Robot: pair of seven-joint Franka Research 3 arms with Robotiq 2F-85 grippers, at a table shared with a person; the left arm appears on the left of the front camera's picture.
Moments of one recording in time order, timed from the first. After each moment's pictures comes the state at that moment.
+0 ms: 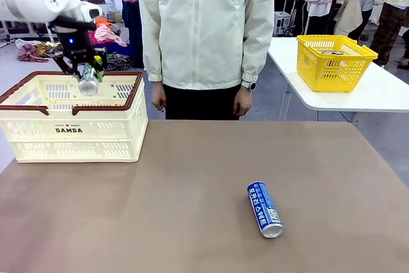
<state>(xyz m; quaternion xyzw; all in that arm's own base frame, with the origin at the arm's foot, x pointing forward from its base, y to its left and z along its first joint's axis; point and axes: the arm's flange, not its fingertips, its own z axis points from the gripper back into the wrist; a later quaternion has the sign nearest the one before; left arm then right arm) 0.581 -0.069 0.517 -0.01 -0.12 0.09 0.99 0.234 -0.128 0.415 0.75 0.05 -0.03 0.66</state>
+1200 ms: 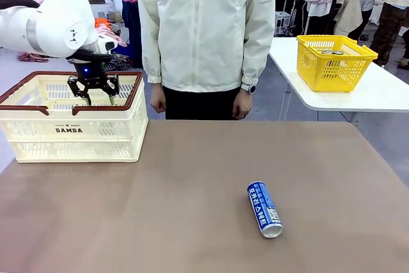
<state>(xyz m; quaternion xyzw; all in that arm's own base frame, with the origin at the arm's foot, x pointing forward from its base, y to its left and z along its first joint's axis) 0.584 -0.090 0.458 0.01 -0.11 0.05 0.99 0.234 -0.128 0.415 0.75 0.05 -0.03 0.66</state>
